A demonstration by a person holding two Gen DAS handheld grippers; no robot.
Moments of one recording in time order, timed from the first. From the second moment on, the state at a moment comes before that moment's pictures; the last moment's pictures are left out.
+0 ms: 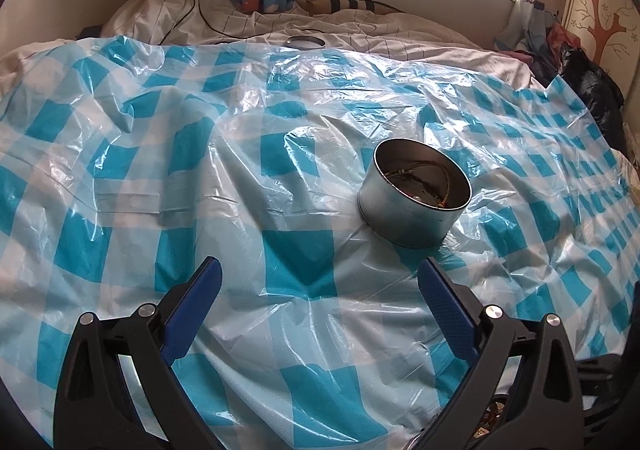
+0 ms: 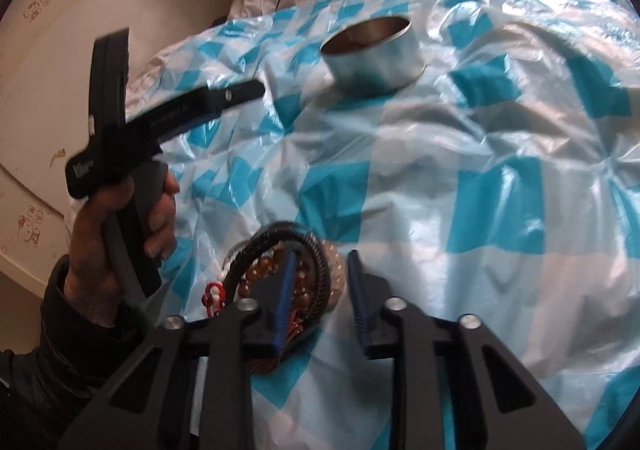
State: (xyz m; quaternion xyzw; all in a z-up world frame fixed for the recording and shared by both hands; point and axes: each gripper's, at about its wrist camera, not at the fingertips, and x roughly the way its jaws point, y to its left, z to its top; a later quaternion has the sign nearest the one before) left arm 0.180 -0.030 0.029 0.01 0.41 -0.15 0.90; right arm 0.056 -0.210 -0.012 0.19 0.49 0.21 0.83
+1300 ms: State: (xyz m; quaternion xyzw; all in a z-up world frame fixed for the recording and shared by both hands) left arm 0.141 -0.053 0.010 -0.12 0.48 -0.44 0.75; right arm 0.055 -0.270 0.010 0.27 0.39 0.13 0.87
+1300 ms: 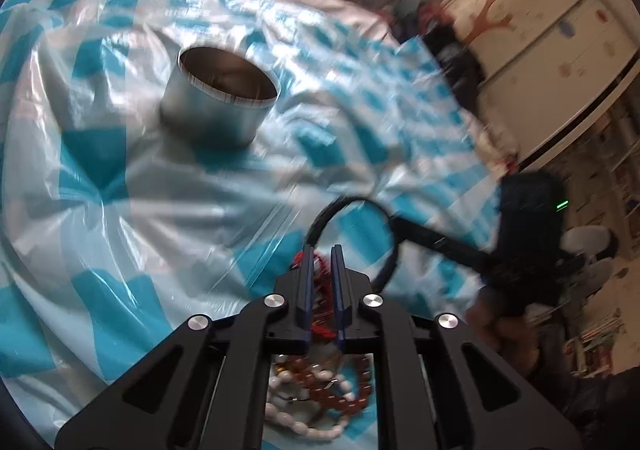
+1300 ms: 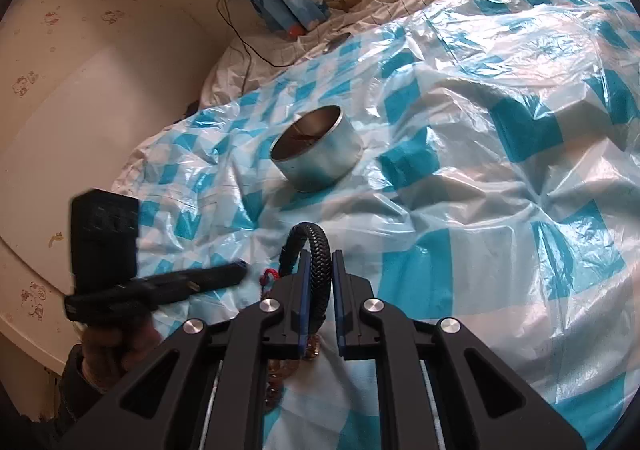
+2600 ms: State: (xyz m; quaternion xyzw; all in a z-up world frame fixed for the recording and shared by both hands) left arm 0.151 -0.006 0.044 -0.24 0.39 -0.47 0.75; right arm 0.071 -0.252 -0.024 0.20 0.46 0.06 0.86
